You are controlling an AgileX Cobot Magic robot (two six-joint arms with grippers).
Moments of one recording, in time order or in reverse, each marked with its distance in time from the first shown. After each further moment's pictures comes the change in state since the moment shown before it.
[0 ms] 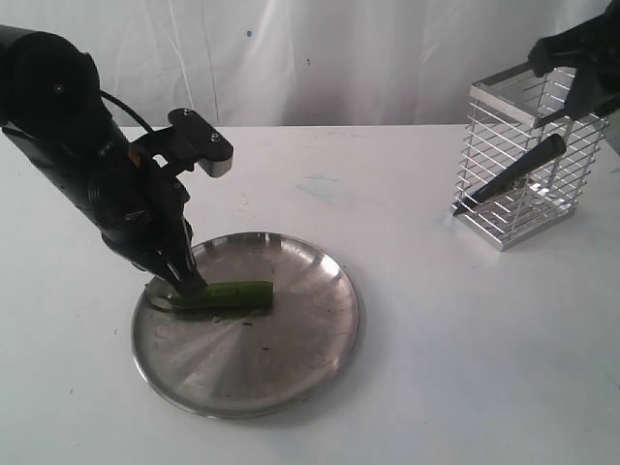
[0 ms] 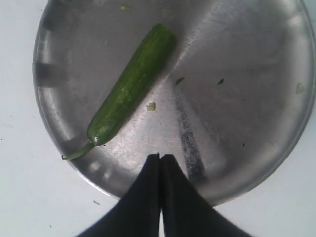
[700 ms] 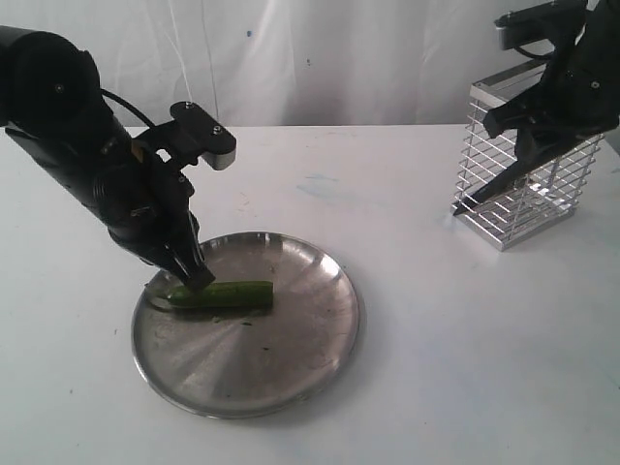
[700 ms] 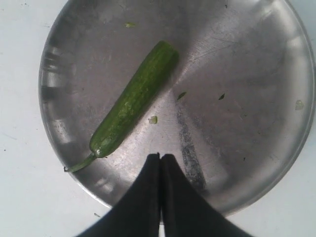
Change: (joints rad) left arm 0.000 0.000 0.001 -0.012 -0.038 -0.002; right arm 0.002 0.237 -0.005 -0.062 -0.149 -0.063
